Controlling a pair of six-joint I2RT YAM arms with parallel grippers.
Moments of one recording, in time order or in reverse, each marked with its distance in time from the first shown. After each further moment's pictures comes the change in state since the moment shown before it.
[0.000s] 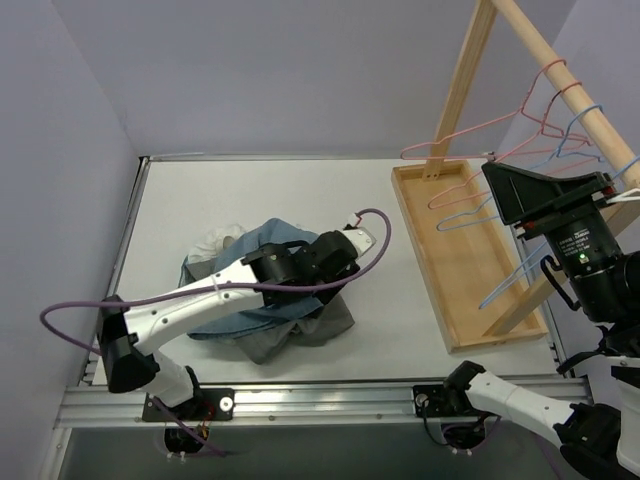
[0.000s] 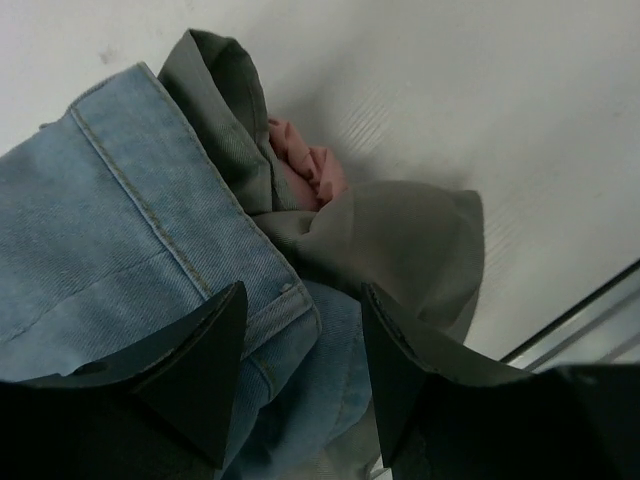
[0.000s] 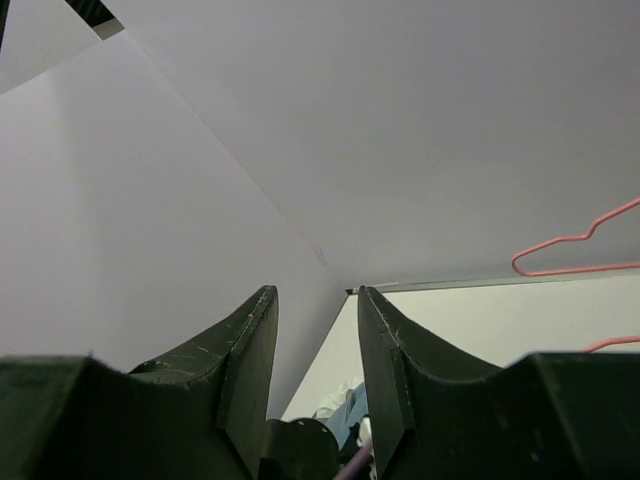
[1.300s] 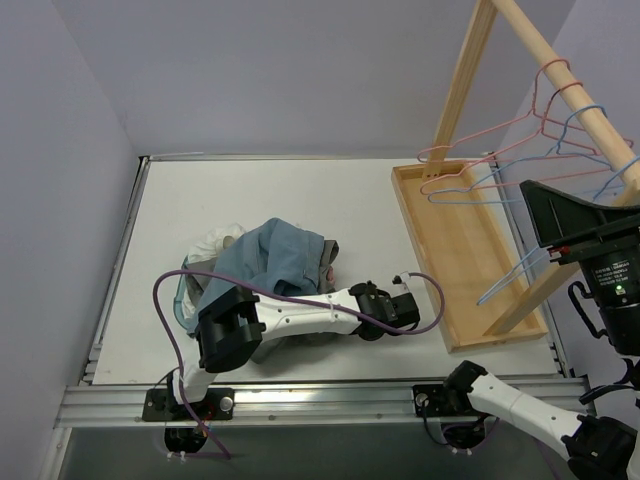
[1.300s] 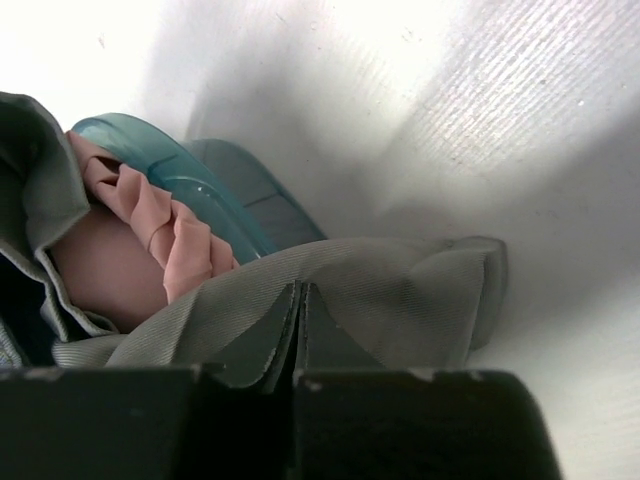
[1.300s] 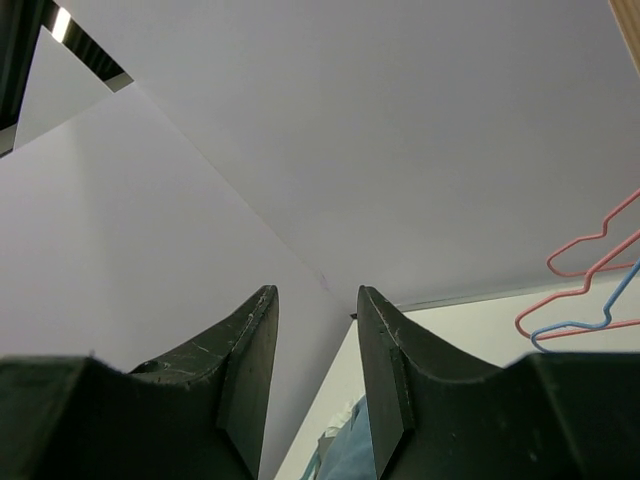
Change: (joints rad) left arm -0.195 0.543 0.156 -0.103 -0.378 -0.016; right arm 0.021 -0.121 -0.055 -0.011 0.088 0.023
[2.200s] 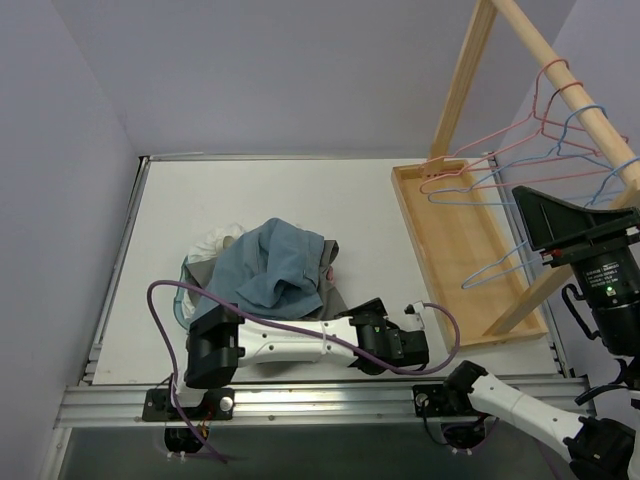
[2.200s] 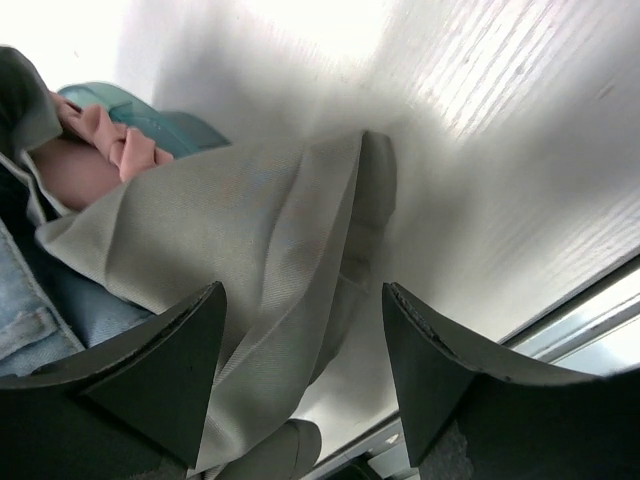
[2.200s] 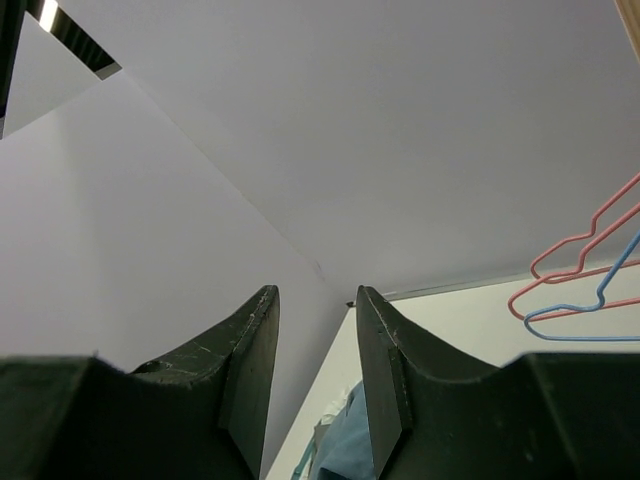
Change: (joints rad) left arm -0.179 -0.080 0.044 -0.142 0.036 -0.088; right arm 0.012 -0.025 -0.053 0.000 0.013 0.008
